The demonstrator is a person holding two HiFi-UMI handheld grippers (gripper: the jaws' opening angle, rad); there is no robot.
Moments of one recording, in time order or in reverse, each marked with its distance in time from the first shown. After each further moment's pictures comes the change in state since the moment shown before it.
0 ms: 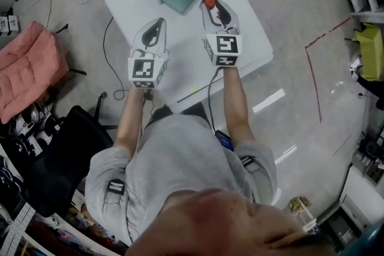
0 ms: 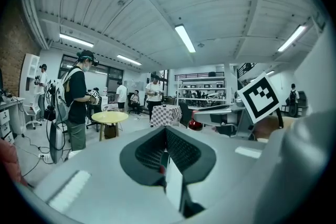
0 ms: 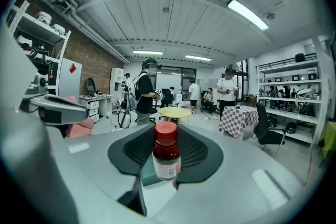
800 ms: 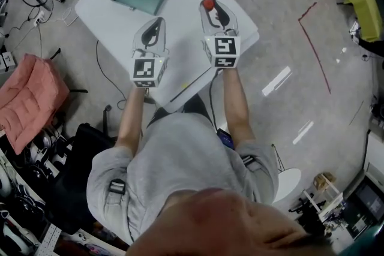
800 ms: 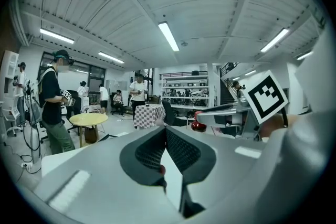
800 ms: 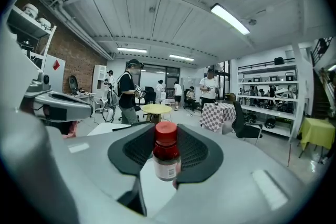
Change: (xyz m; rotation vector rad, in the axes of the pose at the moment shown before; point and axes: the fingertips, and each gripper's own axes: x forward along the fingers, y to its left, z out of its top) left arm 0.043 -0.098 0.003 0.061 -0.001 -0.187; right arm -0.076 -0.085 -0.034 0.042 0.017 -0.188
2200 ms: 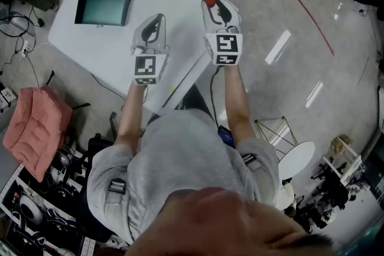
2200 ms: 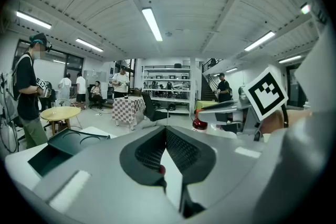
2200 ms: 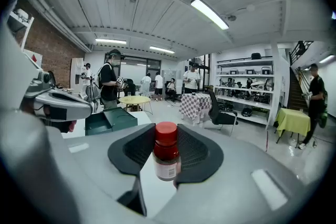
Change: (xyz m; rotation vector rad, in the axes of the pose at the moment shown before) left arm 0.098 -0.099 -0.033 0.033 0.082 -0.221; right arm -0.035 -0.127 -0.067 0.074 0.077 -0.205
